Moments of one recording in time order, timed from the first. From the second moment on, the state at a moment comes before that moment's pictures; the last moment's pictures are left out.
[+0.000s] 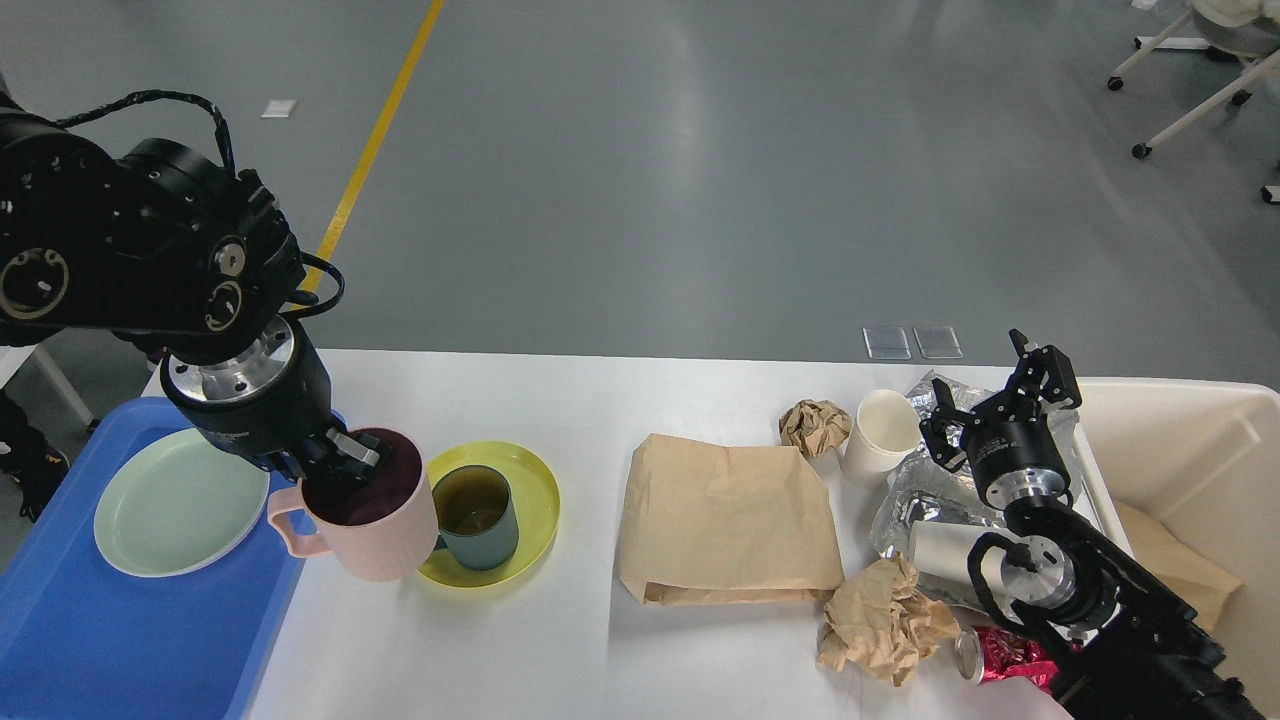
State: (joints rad) left arm -2.35 0.23 1.37 -1.68 0.23 -0.62 -0.06; right arm 0.36 -0.21 1.04 0.80 -0.25 0.08 0.44
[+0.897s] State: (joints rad) left arm -1.67 0.81 1.27 -1.03 0.63 -0.62 -0.20; right arm 0.36 -0.21 1.04 0.80 -0.25 0.08 0.44
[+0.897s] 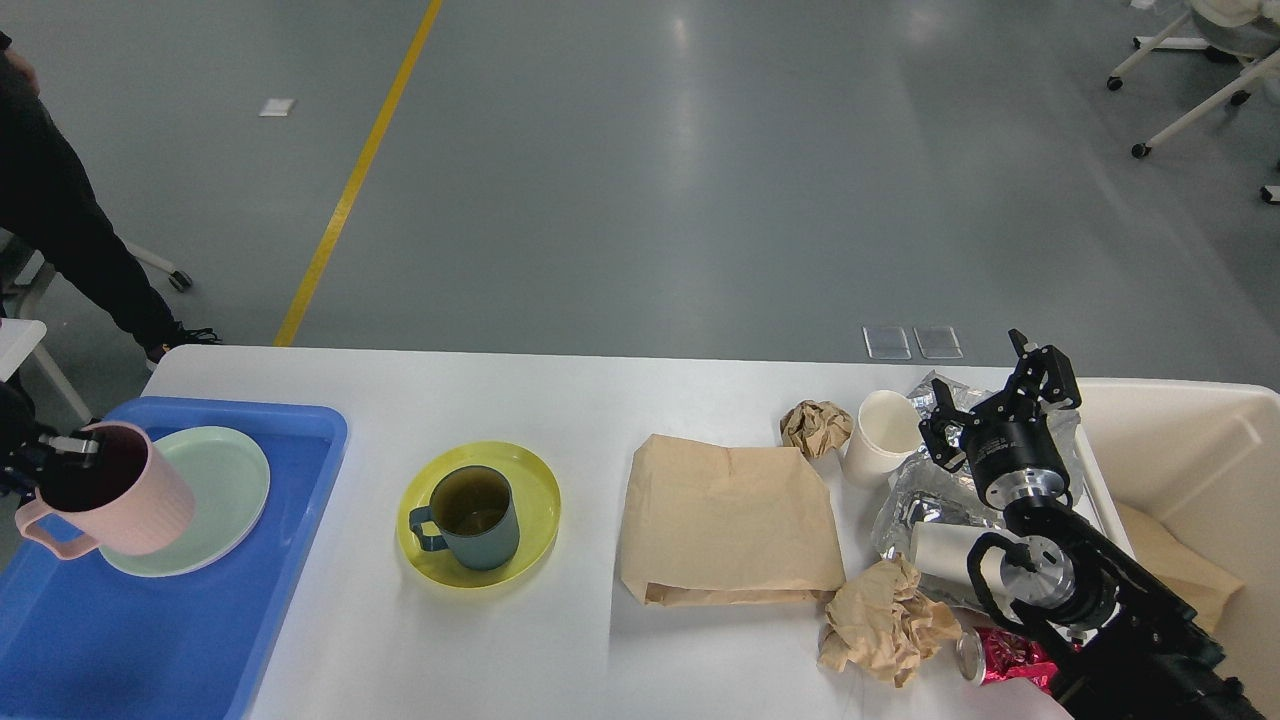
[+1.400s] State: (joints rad) left arm -1.23 0.90 1.07 -0.72 0.73 -0.55 -0.39; right arm 0.36 -0.21 1.04 0.80 -0.25 0.08 0.44
